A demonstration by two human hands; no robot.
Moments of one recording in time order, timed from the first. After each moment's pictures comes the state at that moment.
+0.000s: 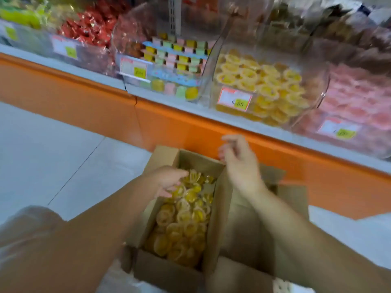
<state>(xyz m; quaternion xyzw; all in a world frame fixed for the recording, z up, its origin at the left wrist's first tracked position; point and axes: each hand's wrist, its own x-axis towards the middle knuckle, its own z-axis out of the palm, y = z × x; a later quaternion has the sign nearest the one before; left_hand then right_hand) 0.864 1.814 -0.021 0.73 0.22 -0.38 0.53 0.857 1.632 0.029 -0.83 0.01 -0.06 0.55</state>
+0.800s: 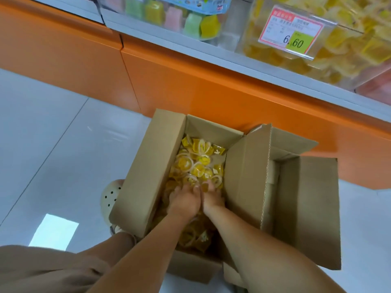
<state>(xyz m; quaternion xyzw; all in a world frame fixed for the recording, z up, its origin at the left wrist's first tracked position) 0.816 1.779 -0.187 0.85 0.17 -0.37 0.33 0.825 1.689 -0.203 -0.81 0.31 0.38 0.33</state>
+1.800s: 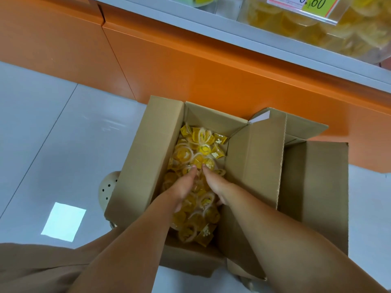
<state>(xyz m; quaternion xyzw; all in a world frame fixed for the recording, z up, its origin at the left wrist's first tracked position) 0.833 1.793 -0.212 0.57 0.31 -0.49 0.58 0.853 1.674 -0.206 -0.68 0.36 0.48 0.42</state>
